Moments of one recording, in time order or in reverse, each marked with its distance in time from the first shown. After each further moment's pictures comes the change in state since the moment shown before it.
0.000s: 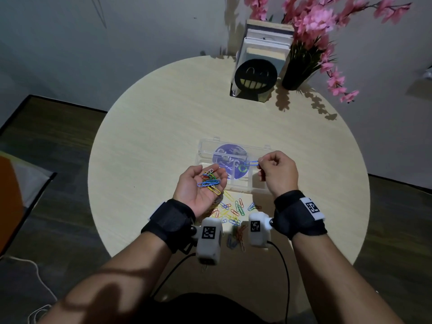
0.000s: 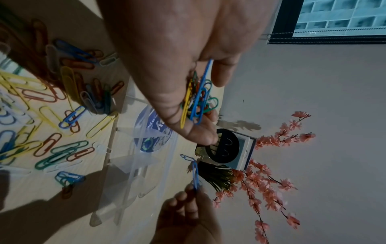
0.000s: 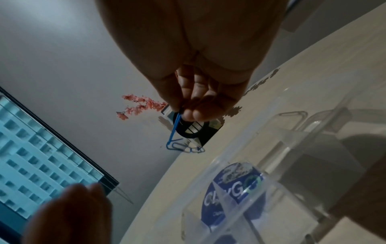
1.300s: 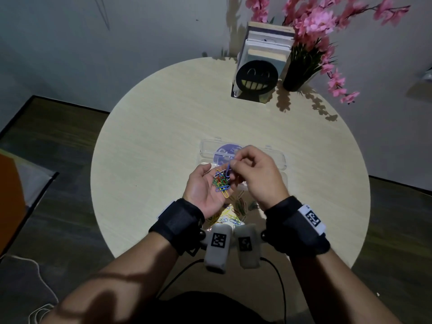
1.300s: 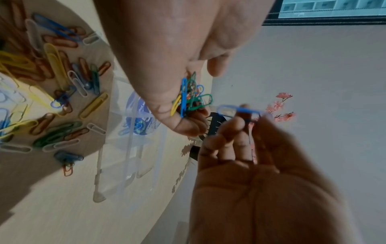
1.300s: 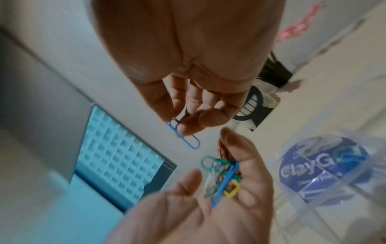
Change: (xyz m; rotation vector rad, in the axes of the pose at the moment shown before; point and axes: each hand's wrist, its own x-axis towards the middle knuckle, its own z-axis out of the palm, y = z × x) left_hand -0.004 -0.014 0.010 0.170 -0.048 -0.022; right_hand -0.056 -0.046 0.019 0.191 -0.386 -0.136
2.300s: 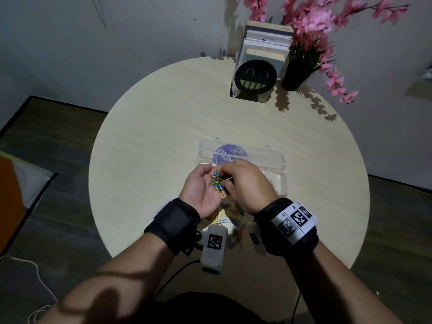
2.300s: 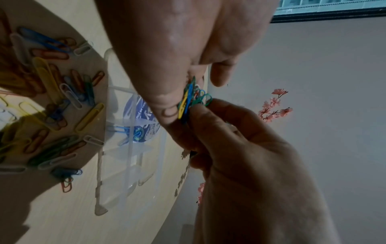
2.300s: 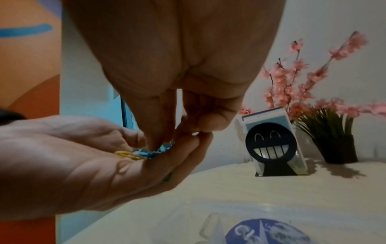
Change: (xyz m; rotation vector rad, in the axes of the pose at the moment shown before) left_hand 0.002 0.004 -0.002 0.025 -0.079 0.006; right_hand 0.002 0.007 0.002 -0.997 -0.246 -0.223
